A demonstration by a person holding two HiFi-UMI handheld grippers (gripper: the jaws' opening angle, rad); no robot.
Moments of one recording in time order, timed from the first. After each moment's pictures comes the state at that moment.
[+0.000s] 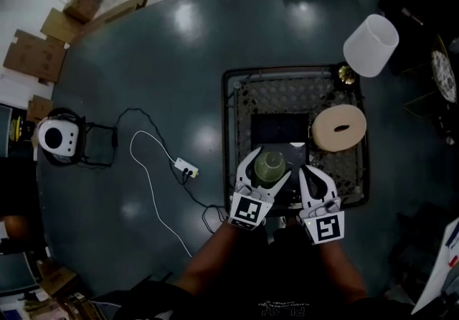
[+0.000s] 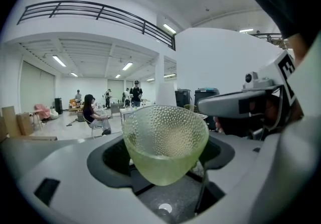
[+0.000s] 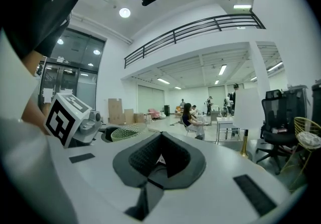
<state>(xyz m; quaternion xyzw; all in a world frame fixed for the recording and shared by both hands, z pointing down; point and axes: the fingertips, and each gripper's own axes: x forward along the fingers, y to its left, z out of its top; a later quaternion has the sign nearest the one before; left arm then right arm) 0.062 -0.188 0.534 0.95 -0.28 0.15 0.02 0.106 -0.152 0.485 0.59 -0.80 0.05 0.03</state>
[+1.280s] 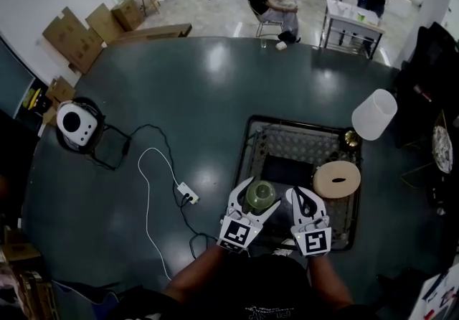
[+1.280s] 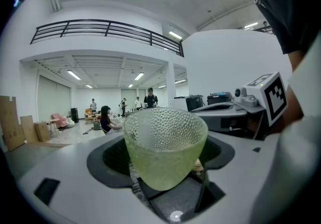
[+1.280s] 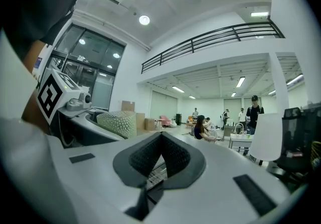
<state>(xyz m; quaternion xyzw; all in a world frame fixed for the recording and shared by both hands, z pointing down) 0.003 -0.180 0.444 0.92 -0.37 0.13 -0.02 0.069 -0.168 0.431 0.53 -0.85 -0.04 0.04</state>
